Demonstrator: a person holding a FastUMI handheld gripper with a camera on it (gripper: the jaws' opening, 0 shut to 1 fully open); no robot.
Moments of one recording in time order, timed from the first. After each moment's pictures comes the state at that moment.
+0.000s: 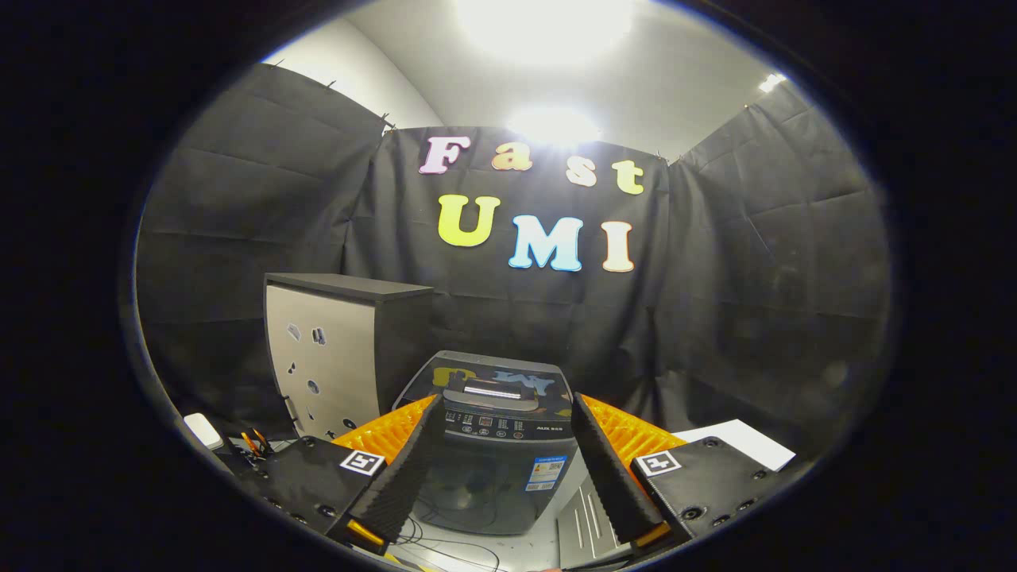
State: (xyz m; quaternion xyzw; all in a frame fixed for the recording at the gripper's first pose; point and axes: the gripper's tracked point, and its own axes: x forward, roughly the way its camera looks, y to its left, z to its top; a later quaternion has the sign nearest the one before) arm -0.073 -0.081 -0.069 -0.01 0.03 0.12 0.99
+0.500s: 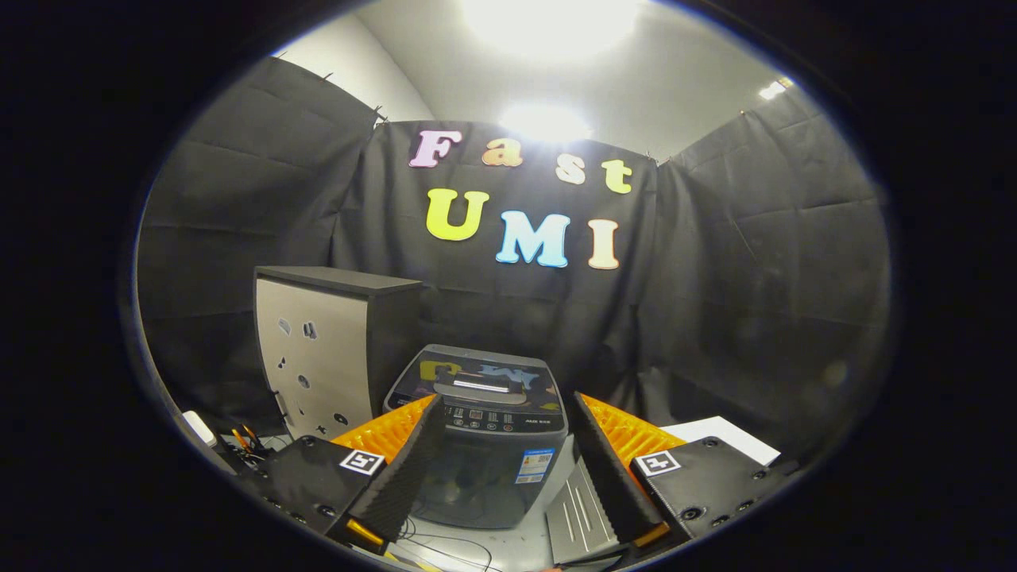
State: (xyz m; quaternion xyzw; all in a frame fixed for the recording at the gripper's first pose) arm -0.082 -0.081 -0.062 -0.01 0.04 0.09 0.99
